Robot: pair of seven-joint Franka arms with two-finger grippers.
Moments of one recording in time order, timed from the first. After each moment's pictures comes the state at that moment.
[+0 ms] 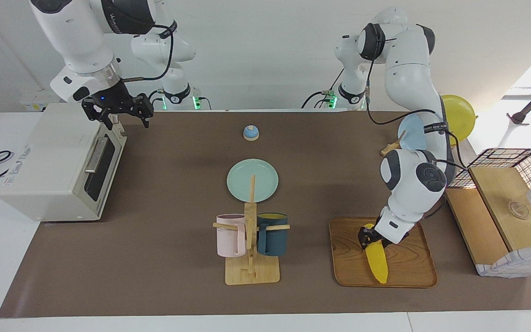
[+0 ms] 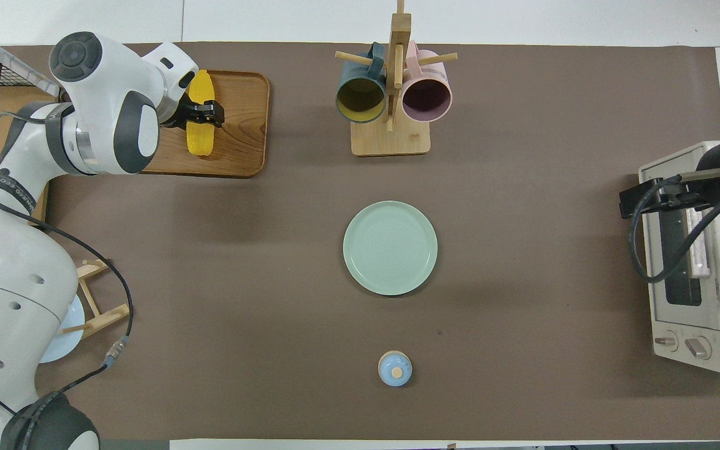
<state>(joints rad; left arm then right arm) -0.19 0.68 0.00 -1.40 -0.10 2.21 -0.09 -0.02 -0.03 0.07 -1.64 -0.02 1.54 -0.02</state>
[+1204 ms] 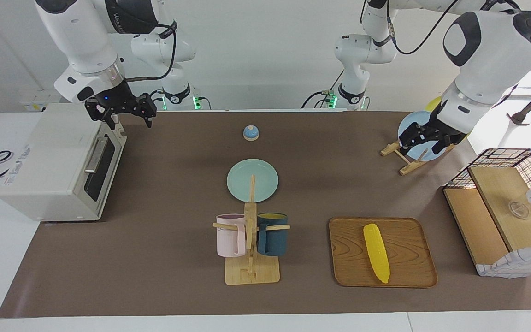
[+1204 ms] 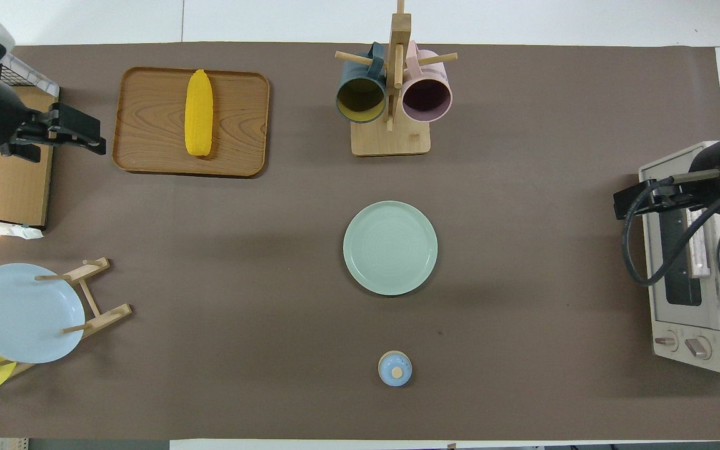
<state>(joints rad) -0.17 0.14 0.08 -1.43 -0.10 1.55 -0.10 -0.02 -0.03 0.08 -1.64 -0.02 1.54 -0.02</state>
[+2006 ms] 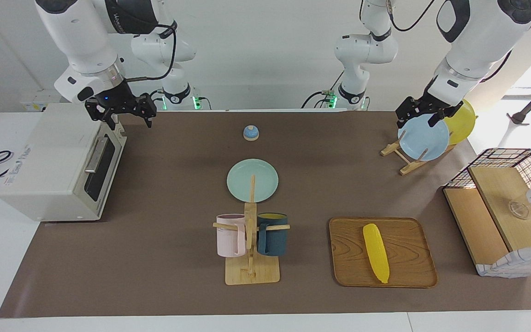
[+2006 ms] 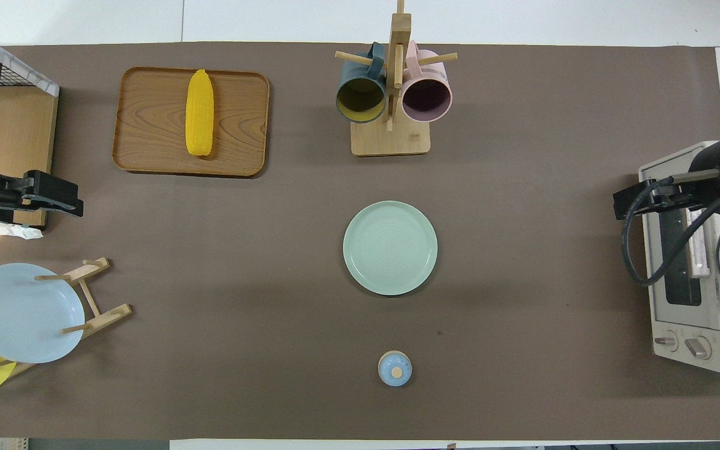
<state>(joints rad) -0.17 -0.04 0.06 -1.64 -0.04 1.52 -0.10 -0.02 -0.03 0.08 -1.64 -0.02 1.54 -0.02</state>
